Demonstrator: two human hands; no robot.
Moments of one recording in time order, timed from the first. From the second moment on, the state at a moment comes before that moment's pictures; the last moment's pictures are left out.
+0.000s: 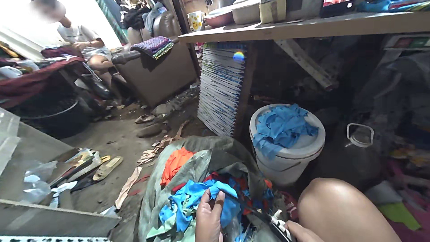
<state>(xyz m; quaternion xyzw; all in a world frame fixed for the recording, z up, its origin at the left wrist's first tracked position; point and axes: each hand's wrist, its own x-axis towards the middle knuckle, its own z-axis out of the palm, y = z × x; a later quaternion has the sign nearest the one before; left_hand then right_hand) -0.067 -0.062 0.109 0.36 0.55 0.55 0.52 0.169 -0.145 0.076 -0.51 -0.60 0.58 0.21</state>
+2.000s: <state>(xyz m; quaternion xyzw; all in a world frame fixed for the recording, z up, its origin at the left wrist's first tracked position) -0.016 -0.089 0.126 0.58 0.36 0.54 0.49 0.236 -0.182 0.168 -0.52 -0.78 0.26 0.24</state>
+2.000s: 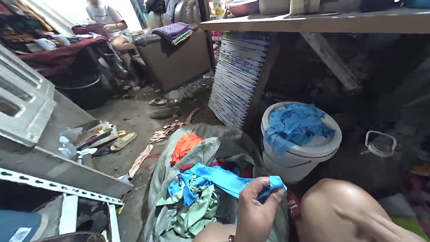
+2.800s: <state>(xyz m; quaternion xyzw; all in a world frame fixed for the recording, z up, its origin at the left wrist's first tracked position) -0.075 -0.009 0.096 0.55 0.30 0.57 0.53 0.083 0.017 0.304 -0.34 -0.69 0.47 0.43</state>
